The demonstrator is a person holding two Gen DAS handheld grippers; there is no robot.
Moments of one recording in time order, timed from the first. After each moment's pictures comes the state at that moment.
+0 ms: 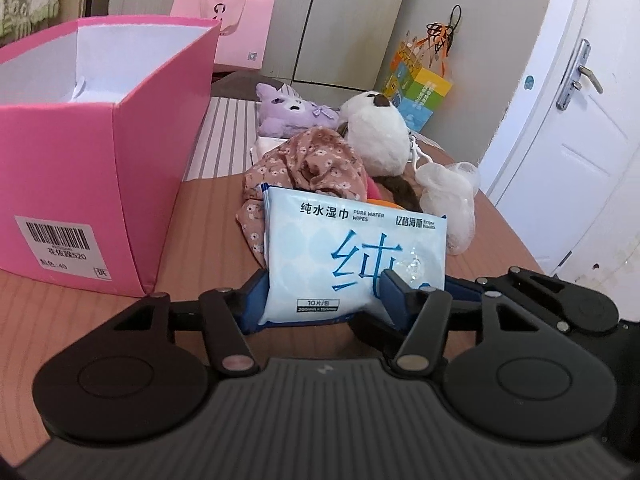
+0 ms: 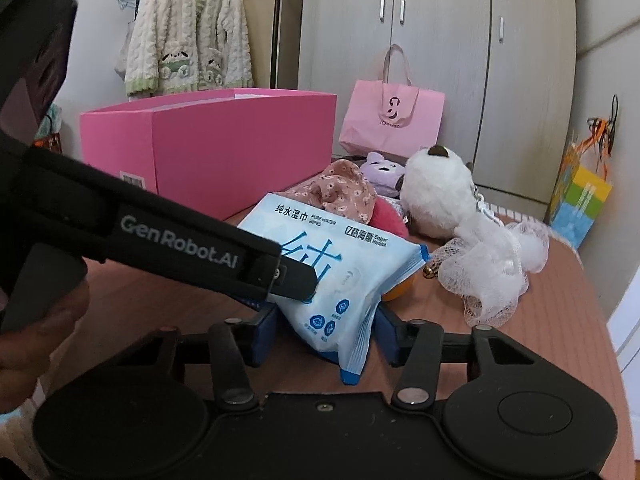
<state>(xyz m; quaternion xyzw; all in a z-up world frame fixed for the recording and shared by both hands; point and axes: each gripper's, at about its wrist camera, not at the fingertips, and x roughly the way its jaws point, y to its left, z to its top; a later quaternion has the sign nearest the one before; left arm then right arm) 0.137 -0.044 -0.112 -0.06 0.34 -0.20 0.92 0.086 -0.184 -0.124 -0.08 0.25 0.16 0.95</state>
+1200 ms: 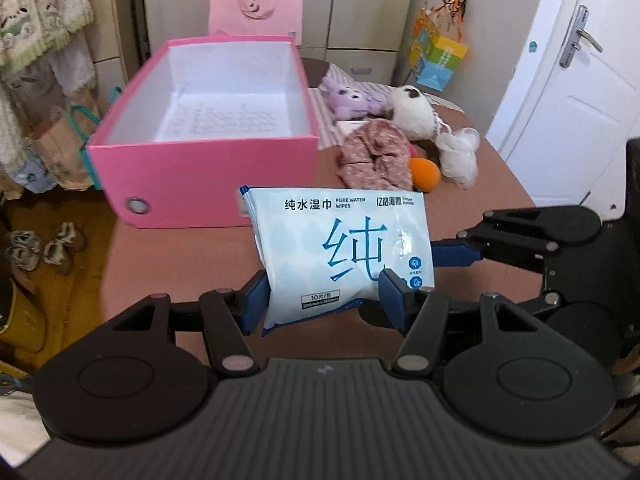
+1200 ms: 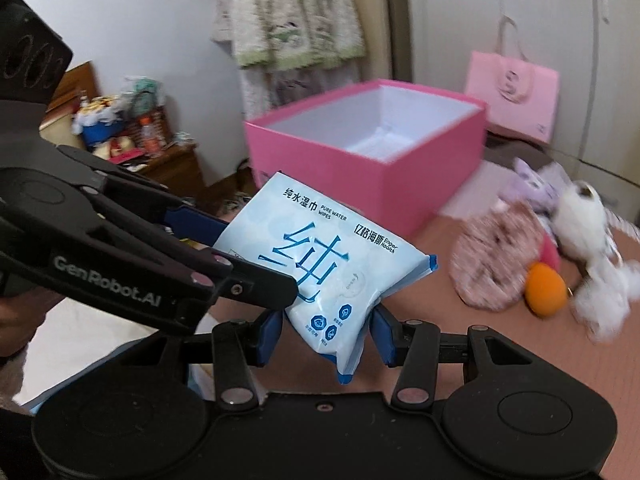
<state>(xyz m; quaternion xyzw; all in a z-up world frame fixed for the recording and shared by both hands) 0.047 0.061 -0.006 0.01 0.42 -0.16 0.90 0.039 -0.098 -0.033 -0.07 0.34 0.33 0.88</state>
